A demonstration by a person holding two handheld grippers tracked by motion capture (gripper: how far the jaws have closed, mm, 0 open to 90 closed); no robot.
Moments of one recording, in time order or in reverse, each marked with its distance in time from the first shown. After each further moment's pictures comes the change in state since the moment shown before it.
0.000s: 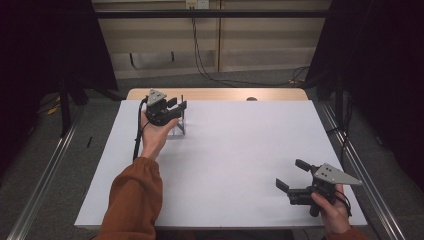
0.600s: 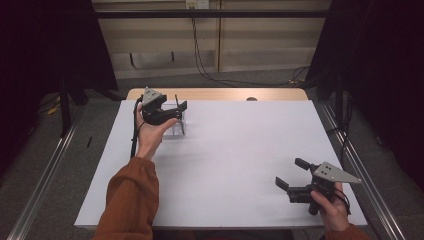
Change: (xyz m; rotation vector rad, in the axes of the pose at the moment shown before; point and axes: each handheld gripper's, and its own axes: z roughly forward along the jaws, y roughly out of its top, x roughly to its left) left arm 0.006 0.004 -0.008 -0.031 -0.002 -0.023; right arm -0.003 0.000 0.004 -0.003 0.001 0.013
